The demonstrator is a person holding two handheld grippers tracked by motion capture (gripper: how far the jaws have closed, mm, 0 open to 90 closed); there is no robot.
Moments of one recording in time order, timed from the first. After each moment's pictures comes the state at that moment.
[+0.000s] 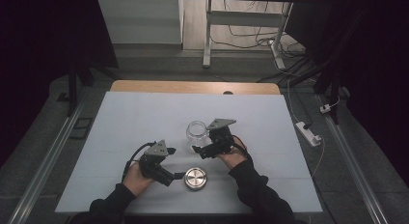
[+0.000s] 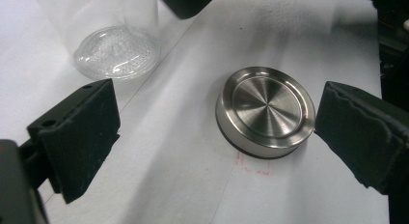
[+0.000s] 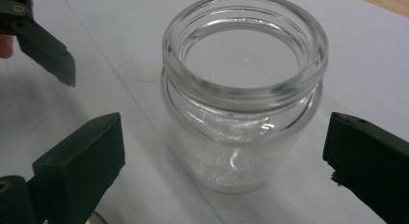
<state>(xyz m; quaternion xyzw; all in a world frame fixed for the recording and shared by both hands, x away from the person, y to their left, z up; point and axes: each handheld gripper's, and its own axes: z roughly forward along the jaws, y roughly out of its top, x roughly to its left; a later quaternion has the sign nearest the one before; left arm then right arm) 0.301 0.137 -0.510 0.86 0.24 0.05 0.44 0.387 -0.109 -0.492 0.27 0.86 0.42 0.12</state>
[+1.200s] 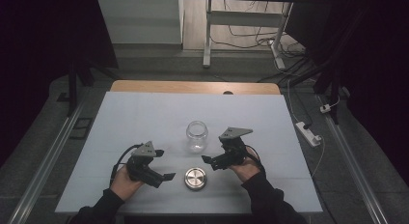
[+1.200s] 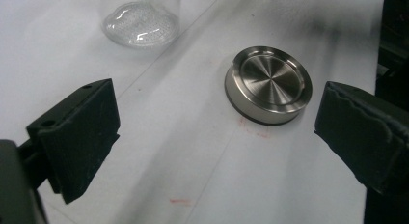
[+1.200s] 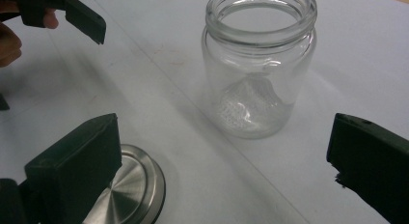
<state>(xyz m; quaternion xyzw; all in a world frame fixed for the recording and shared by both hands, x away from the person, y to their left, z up) 0.285 0.168 -0.505 0.85 0.28 0.04 0.44 0.347 -0.144 -0.479 0.28 0.85 0.44 0.10</state>
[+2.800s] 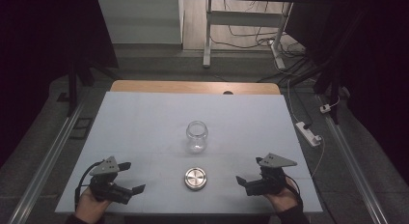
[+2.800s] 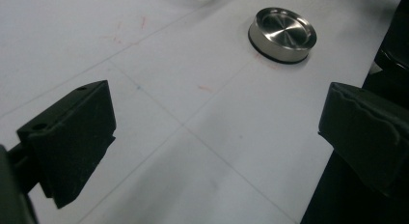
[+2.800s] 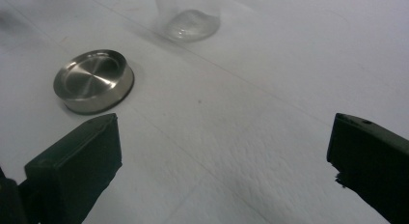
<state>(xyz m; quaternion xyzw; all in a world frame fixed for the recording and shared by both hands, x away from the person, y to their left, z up) 0.220 0.242 -0.510 0.81 0.37 0.08 0.44 0.274 -0.247 -0.486 0.35 0.82 0.42 0.16</state>
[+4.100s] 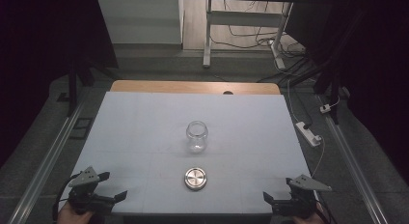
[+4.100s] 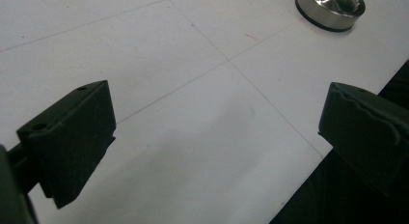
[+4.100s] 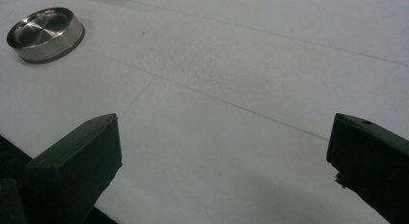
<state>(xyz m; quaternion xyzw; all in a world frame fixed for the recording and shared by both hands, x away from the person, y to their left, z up) 0.188 0.281 -0.521 0.79 0.44 0.10 0.41 0.221 -0.316 -0.494 0.45 0.78 0.39 0.18</state>
